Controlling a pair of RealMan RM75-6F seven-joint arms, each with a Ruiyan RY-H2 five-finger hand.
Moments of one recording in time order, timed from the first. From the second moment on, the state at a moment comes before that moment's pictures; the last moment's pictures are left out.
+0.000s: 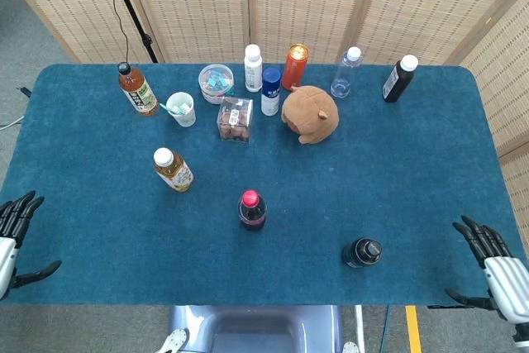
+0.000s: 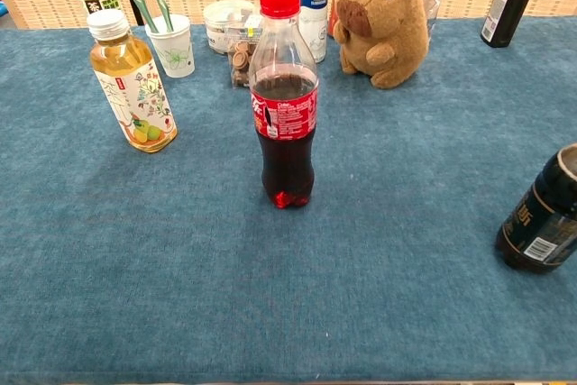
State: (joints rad) left arm -0.02 -1.00 0.02 -1.76 1.63 1.55 -0.11; right arm 0.02 -0.97 -0.06 -1.61 -1.71 1.47 0.37
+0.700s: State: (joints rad) left arm -0.02 -0.99 0.00 -1.76 1.60 1.56 -0.15; right arm 0.15 -1.19 -0.07 -1.50 -1.76 1.36 0.50
